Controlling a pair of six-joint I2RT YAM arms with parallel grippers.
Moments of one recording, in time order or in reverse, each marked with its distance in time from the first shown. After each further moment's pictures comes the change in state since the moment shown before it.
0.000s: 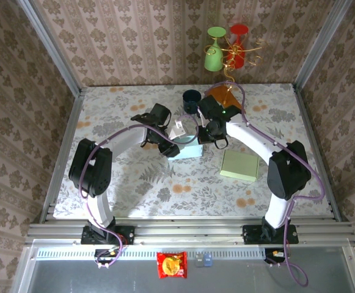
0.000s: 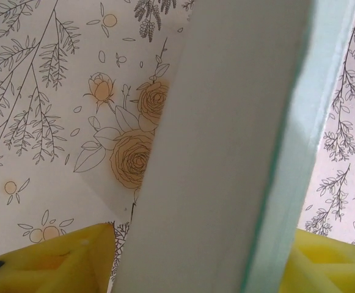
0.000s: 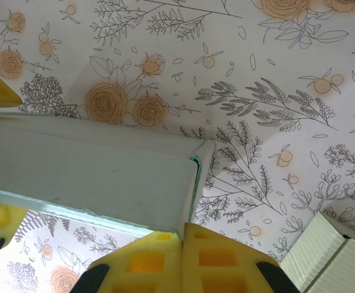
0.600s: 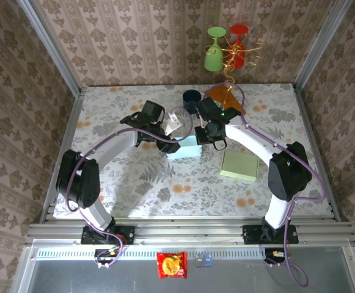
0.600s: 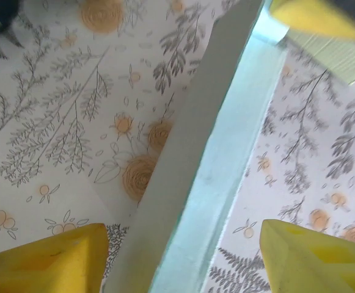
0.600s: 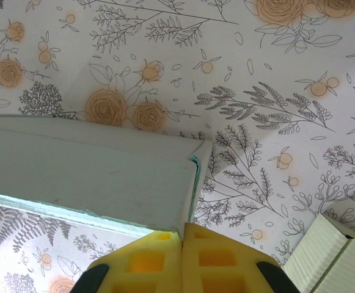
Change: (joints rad) left arm 0.012 -0.163 -0.065 0.074 0.070 -0.131; right arm 0.020 -0.010 -0.017 0.029 0.037 0.035
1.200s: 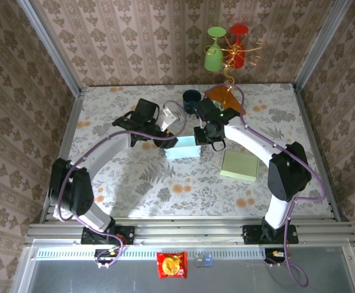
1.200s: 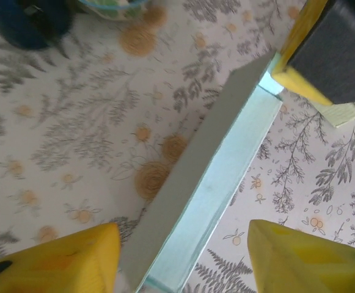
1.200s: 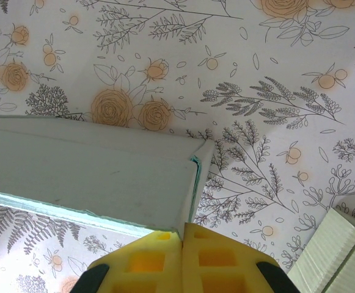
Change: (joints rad) left arm 0.025 -0.123 -0.018 0.006 -0.039 -0.163; right arm 0.013 0.000 0.000 0.002 0.002 0.045
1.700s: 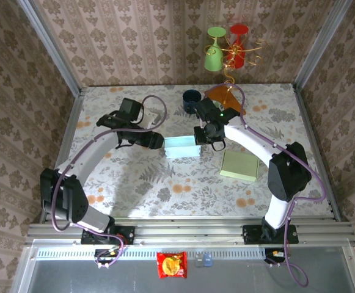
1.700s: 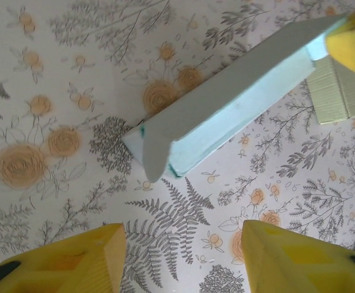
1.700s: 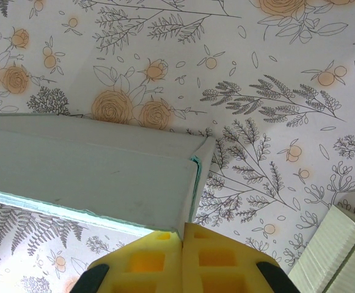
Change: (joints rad) left arm 0.112 -0.038 0.006 -0.245 0.051 -0.275; right arm 0.000 0.000 0.003 -0.005 0.000 0.017
